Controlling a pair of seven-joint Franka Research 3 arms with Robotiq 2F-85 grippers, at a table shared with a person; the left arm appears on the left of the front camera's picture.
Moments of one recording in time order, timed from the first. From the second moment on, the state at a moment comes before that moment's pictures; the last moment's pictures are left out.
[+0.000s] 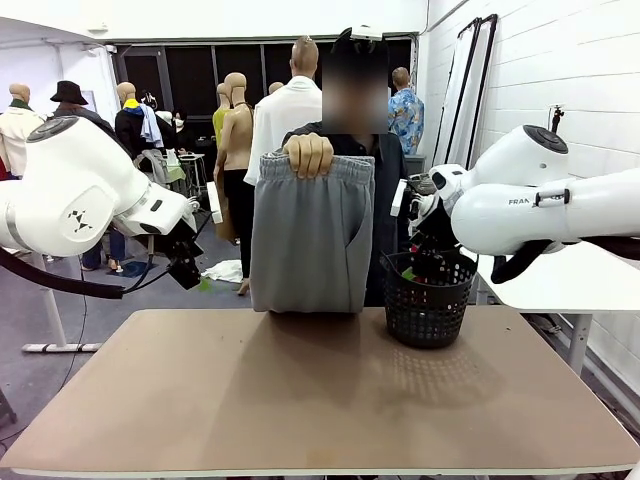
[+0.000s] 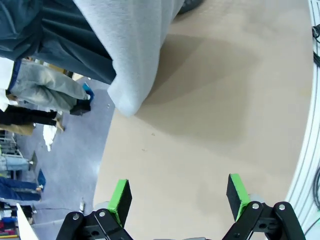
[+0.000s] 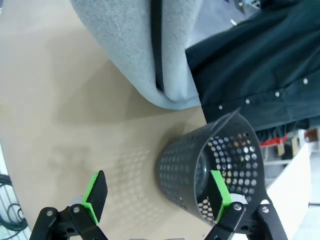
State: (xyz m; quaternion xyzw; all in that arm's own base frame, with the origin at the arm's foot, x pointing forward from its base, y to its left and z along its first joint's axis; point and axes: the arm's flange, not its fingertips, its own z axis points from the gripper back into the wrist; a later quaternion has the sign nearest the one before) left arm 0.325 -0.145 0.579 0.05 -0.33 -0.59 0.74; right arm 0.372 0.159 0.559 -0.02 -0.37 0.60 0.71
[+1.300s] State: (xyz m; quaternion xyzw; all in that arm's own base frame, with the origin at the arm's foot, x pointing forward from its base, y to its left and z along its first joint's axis) left arm 0.368 -0.147 0.584 -0.02 -0.42 -0.65 0.64; right arm 0.395 0.165 0.554 0.08 -0.44 0.64 0.63
